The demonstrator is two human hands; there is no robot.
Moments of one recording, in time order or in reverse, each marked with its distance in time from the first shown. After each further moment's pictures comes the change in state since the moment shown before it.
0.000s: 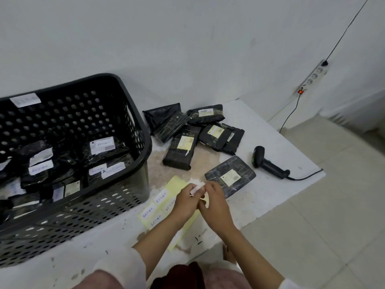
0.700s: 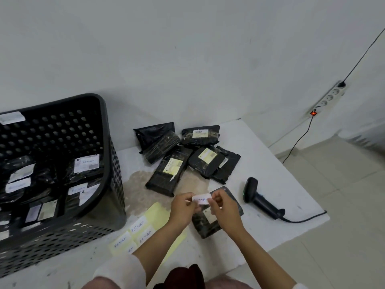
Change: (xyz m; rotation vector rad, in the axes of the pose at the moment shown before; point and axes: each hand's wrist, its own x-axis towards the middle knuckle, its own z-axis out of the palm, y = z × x) left_hand 0.084 0.056 0.064 -0.049 0.197 0.040; right_hand 0.106 0.074 -0.087 0.286 -0.074 0.190
